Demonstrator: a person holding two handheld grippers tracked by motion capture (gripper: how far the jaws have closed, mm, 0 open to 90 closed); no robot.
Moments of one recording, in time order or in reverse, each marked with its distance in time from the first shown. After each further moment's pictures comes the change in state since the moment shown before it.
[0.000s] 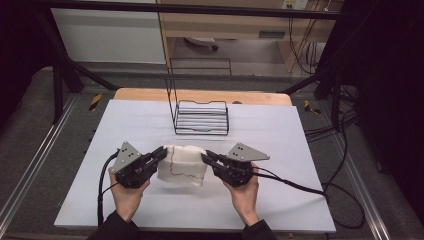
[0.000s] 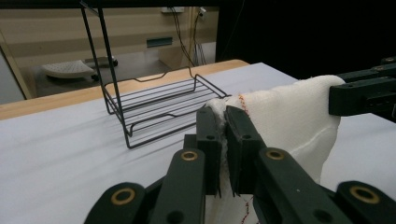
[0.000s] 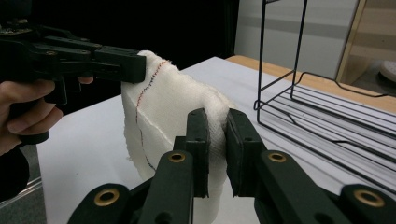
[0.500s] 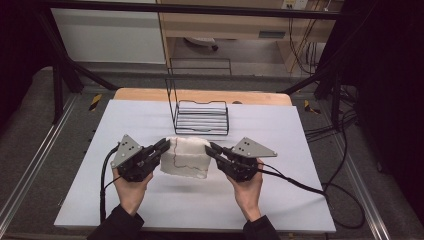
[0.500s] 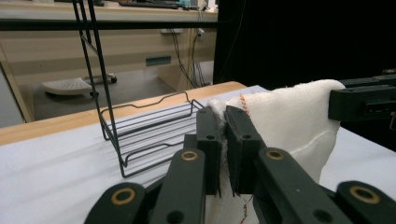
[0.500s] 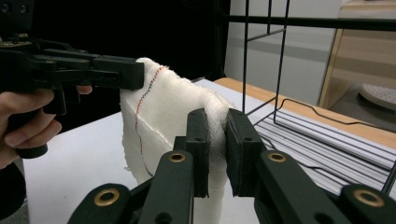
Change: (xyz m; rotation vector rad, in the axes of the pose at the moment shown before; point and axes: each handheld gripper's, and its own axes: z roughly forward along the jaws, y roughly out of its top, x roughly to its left) left arm -0.003 0.020 0.006 -0.072 -0.004 -0.006; right arm -0.004 0.018 -0.010 -0.070 -0.037 -0.026
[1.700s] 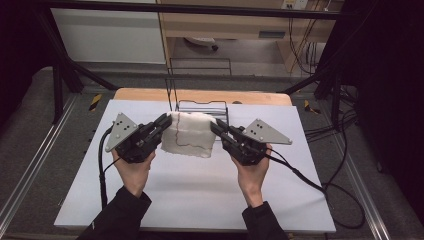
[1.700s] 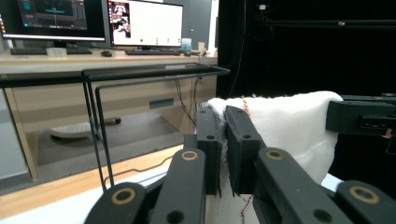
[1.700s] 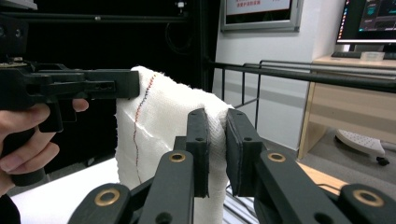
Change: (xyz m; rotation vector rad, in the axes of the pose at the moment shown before) left arm -0.005 0.057 0.005 -0.151 0.009 0.033; right arm -0.008 0.052 -0.011 -0.168 -0.055 -0.047
